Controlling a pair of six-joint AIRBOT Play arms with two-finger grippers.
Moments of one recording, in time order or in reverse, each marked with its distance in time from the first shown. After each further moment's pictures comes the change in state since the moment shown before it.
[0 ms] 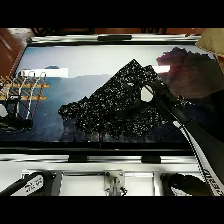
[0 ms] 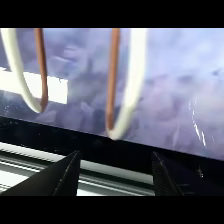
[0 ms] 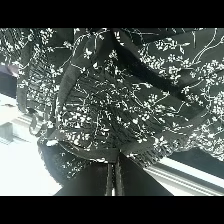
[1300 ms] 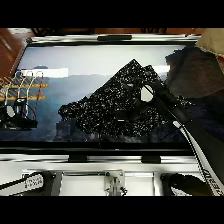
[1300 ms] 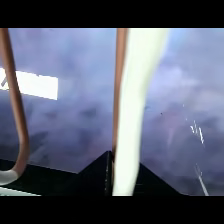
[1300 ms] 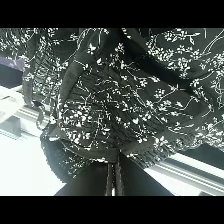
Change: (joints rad) left arm 0.033 -0.177 0.002 -0.024 0.150 0.022; right arm 0.002 0.000 0.000 0.027 0.014 0.016
